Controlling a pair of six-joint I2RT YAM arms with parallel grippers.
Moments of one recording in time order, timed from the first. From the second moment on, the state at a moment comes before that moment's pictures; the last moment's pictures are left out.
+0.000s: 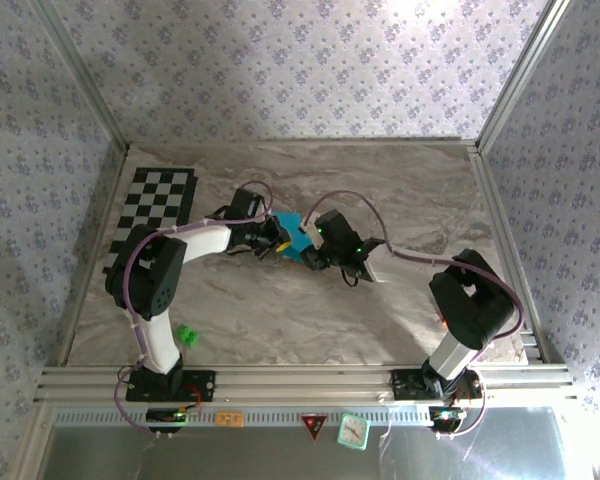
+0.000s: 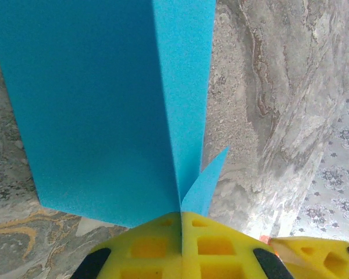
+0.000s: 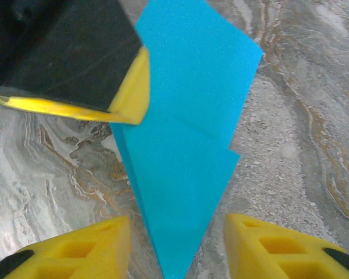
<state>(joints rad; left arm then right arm) -0.48 1.85 1.06 -0.13 0.52 -1.02 0.73 1.65 0.92 -0.05 0.03 -0.05</state>
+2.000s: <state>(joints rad) -0.43 1.74 1.01 -0.14 0.48 -1.09 0.76 1.80 0.95 0.01 0.04 -0.02</state>
